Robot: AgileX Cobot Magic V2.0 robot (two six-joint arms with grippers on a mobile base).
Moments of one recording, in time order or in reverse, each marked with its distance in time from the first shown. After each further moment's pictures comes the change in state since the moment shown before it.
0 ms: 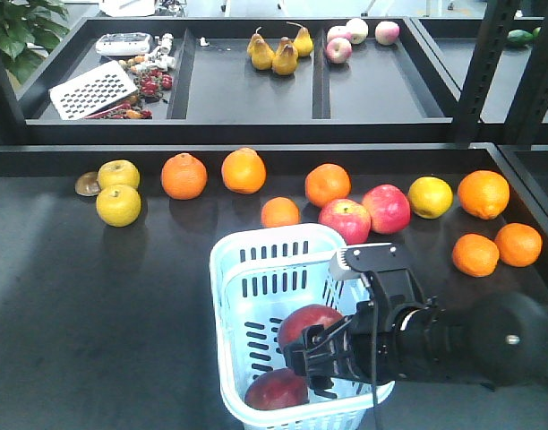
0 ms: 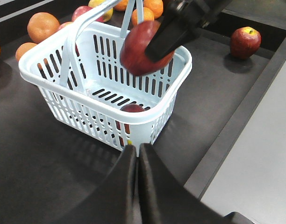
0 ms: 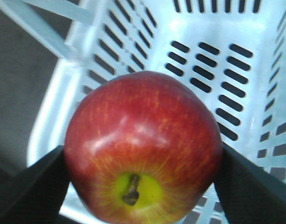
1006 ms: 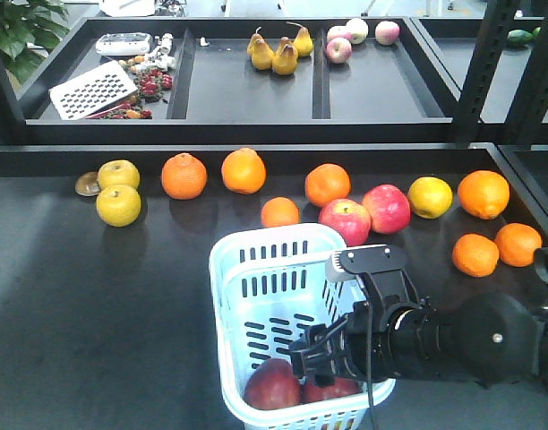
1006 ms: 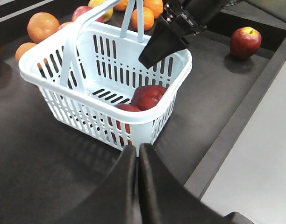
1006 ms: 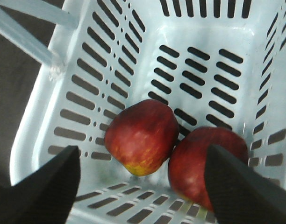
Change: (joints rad) left arm 0.000 0.000 0.000 0.000 0.000 0.000; right arm 0.001 0.030 -0.002 0.002 -0.028 -0.029
